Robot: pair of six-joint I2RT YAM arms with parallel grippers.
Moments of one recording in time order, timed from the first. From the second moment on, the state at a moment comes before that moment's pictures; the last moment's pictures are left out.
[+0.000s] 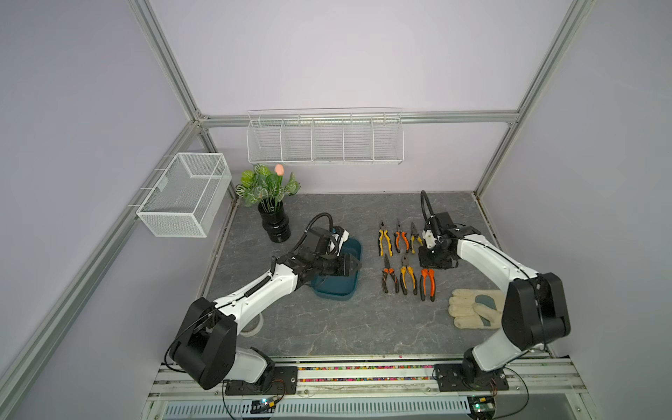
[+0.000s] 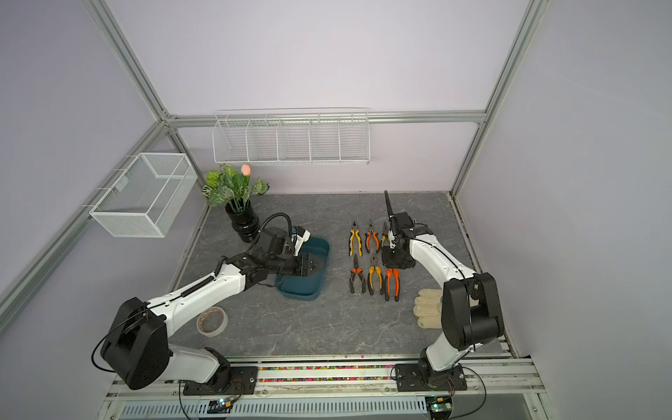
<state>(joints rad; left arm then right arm) -0.63 1.42 0.94 -0.24 0.48 -0.50 0.25 1.63 1.17 -0.85 -0.06 0.24</state>
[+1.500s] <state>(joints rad) -0.63 1.43 0.92 -0.23 0.49 -0.49 0.24 1.93 1.29 -0.79 0.04 0.23</state>
